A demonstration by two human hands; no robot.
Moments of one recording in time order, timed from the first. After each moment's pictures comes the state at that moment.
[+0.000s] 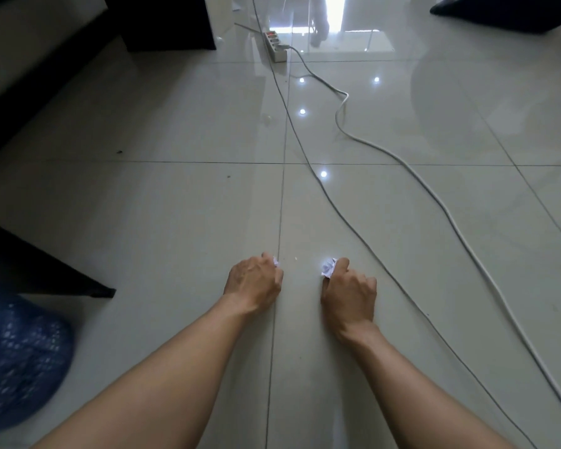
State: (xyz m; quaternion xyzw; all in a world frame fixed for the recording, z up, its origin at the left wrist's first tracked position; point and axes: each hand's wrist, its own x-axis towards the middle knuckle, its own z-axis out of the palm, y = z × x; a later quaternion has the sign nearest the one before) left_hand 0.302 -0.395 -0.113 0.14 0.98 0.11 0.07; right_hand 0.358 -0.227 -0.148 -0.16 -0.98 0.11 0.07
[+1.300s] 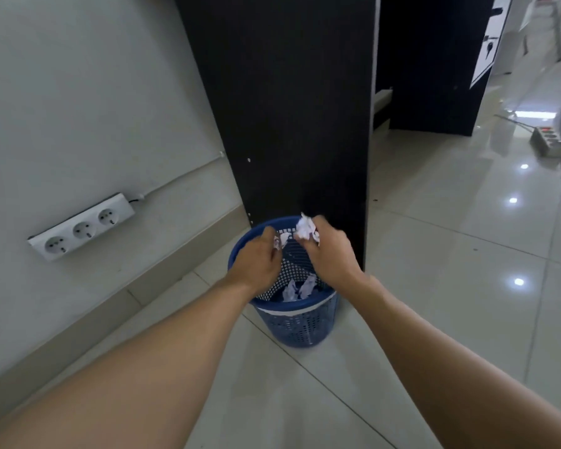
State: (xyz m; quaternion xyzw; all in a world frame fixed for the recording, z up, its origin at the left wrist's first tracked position) left_hand 0.454 -0.781 0.103 -0.15 0.96 0.22 -0.12; right_hand 0.373 -0.636 0.093 0.29 -0.84 0.46 0.00
